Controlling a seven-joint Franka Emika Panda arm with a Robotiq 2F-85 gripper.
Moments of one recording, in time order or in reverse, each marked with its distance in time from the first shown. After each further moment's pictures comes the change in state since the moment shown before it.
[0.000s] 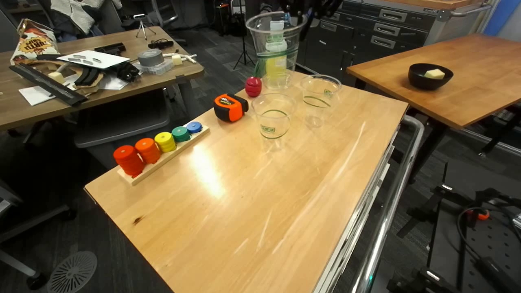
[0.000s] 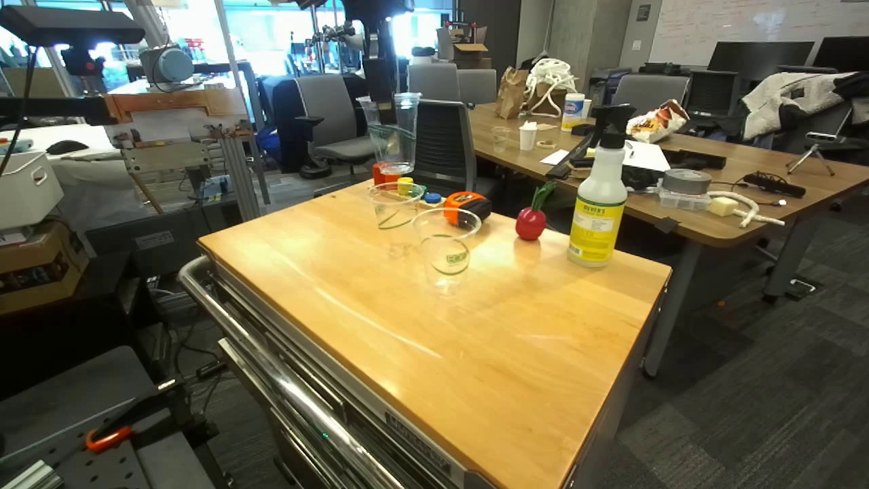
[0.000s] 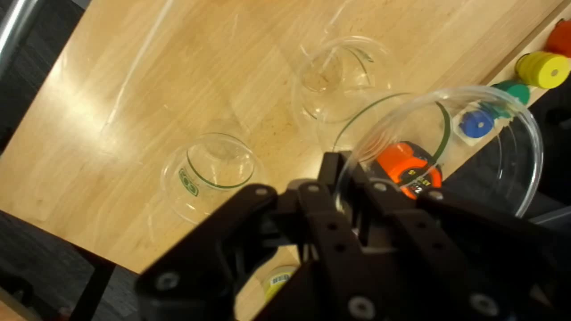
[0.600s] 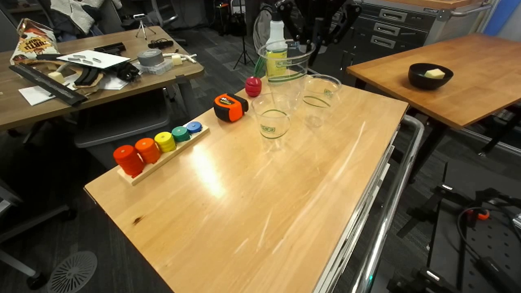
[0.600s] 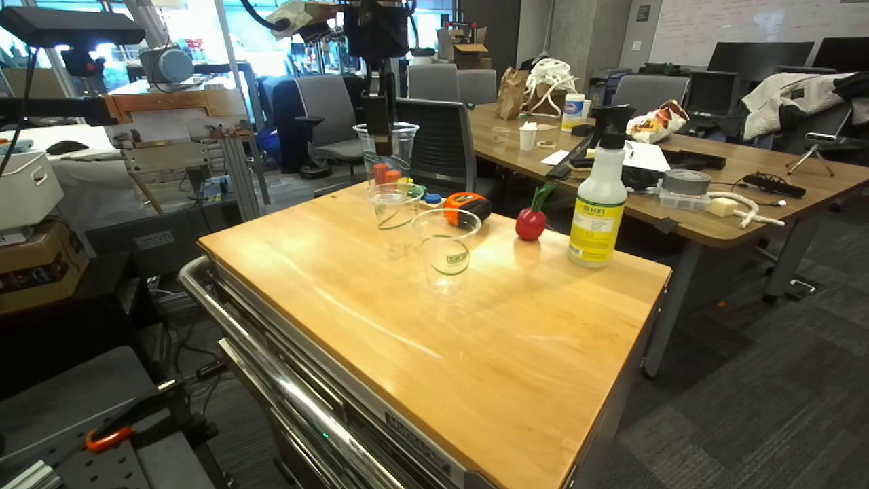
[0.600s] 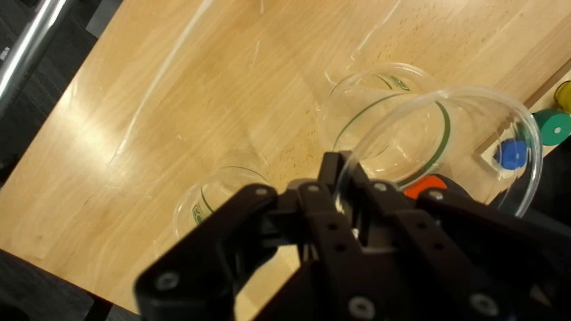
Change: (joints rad) arm -0.013 0.021 -0.013 -0.061 0.059 0.028 -0.063
